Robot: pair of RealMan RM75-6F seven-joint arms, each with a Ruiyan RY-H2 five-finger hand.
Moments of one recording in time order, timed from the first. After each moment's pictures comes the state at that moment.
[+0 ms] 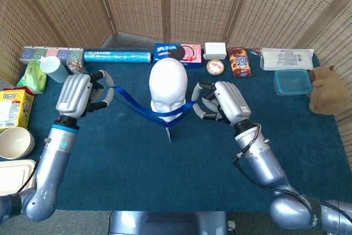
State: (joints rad) left arm -0.73 -1.17 -0.45 -2.06 0.87 1.30 0.35; right arm 0.77 -1.13 0.58 -2.12 -0.75 1.05 -0.14
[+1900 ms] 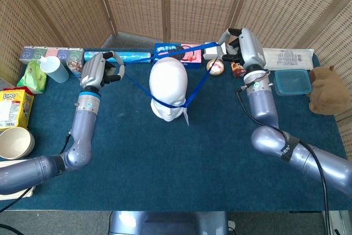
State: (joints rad) left arm -0.96 -1.43 -0.55 -1.52 0.46 1.09 0.26; right arm 1.07 -1.22 0.57 -1.49 -0.34 0.93 -0.13
